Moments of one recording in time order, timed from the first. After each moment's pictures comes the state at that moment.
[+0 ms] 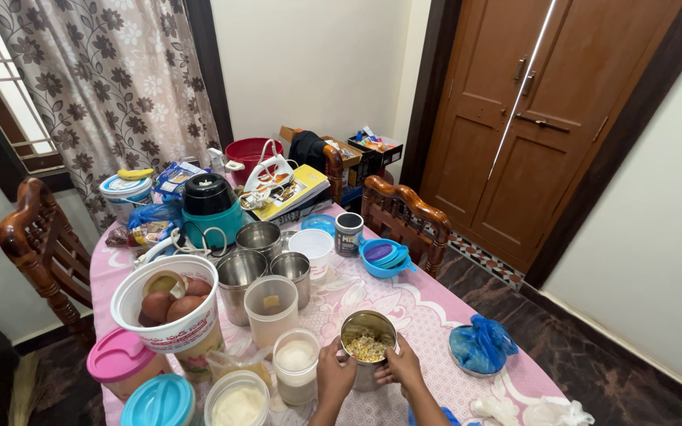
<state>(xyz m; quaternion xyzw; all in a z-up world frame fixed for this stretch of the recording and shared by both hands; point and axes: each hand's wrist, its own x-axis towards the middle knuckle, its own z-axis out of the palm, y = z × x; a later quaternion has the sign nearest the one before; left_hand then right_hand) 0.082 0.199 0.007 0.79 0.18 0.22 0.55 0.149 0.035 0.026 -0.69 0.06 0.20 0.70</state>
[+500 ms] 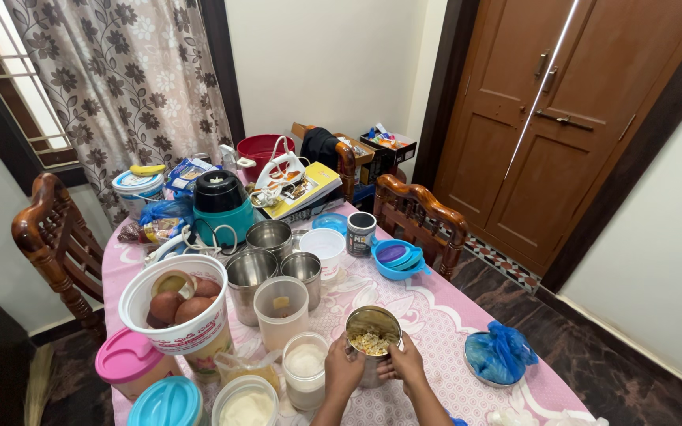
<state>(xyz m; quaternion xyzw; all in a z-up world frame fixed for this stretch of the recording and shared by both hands) 0.102 0.214 0.018 0.80 0.18 0.21 0.54 0.177 0.061 0.013 -0.68 0.06 0.20 0.70</state>
